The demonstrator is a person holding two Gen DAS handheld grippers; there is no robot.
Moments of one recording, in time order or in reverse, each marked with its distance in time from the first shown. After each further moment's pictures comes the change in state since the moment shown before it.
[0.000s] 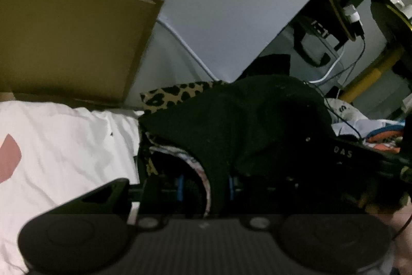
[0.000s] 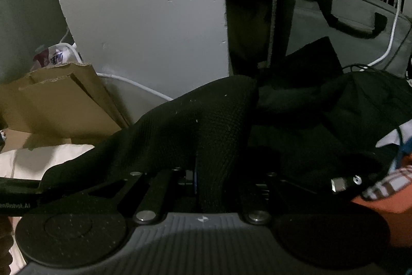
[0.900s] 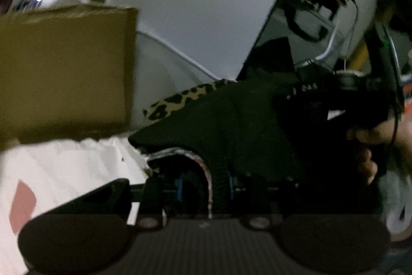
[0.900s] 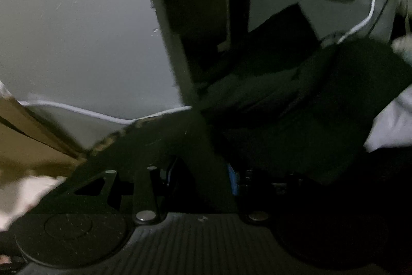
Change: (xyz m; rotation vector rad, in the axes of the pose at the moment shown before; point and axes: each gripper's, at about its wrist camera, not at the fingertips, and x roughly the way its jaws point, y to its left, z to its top) left arm 0.021 -0.014 -0.008 0.259 -0.033 0.093; right arm 0.068 -0.034 0.027 0.137 0.065 -0.192
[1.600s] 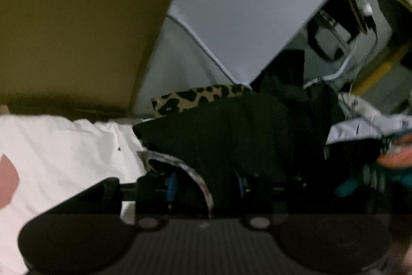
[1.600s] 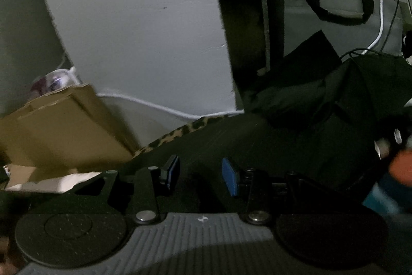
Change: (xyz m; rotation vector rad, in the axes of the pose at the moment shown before) left arm 0.019 0.043 0.013 -0.252 0.052 -0.094; right arm -0.066 0.027 -0.068 0.011 -0.179 0.217
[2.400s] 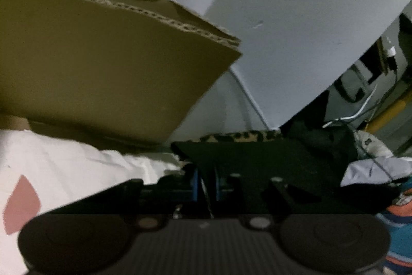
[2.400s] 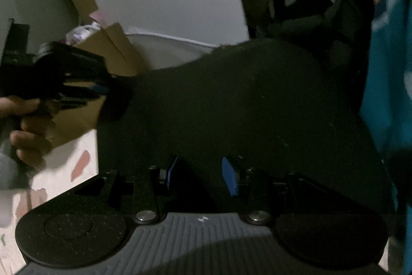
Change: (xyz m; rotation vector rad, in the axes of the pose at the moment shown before) left arm -0.007 0.031 0.034 -0.051 -0.090 0.083; right arm -0.020 0.022 -0.097 0.075 0.078 0.006
